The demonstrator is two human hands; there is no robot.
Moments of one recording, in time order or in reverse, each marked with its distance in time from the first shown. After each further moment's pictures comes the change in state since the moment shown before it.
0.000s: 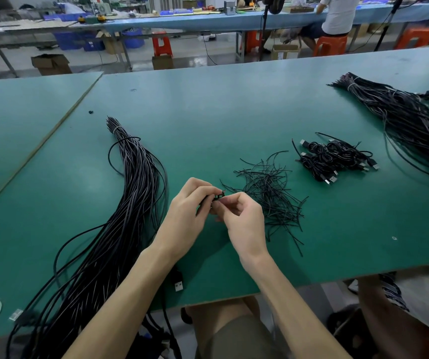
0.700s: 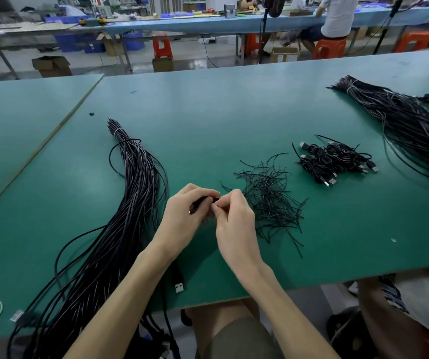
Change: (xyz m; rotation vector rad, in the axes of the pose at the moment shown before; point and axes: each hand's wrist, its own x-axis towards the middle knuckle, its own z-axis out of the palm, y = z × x) left_hand 0.002 -0.008 -0.004 -0.175 -0.066 -0.210; right_hand -0.009 -0.004 0.012 -0.442 0.003 -0.268
